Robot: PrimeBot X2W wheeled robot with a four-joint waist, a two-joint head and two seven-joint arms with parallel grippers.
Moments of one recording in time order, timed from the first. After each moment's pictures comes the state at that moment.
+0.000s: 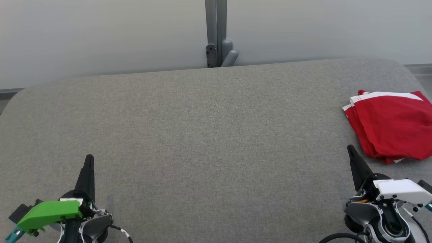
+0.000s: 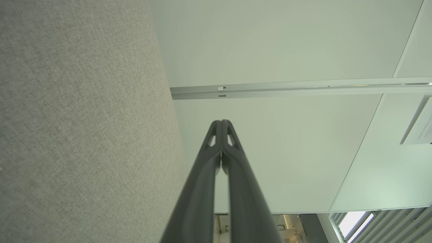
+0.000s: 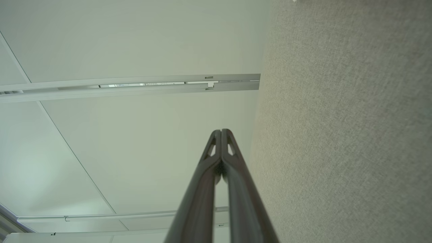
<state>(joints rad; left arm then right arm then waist) -0.11 0.05 0.12 0.26 -1.61 -0.13 0.11 -0.11 -0.05 -0.11 0.26 1.61 0.13 0.11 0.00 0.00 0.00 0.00</state>
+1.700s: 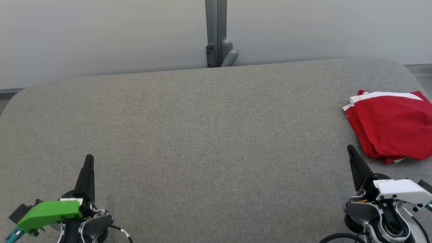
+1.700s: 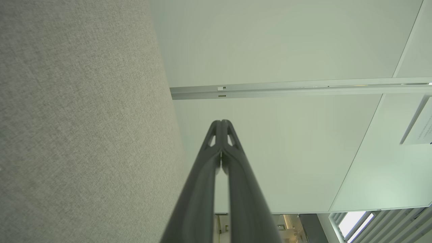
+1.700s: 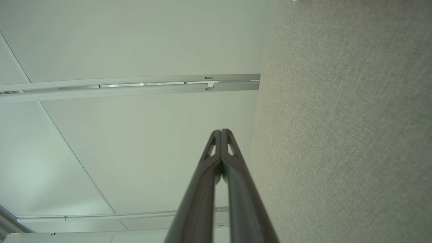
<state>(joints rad) -0.11 0.05 0.12 0.25 -1.61 -0.13 0.11 -0.11 -0.05 -0.11 0.26 1.61 0.13 0.11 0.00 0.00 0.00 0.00</state>
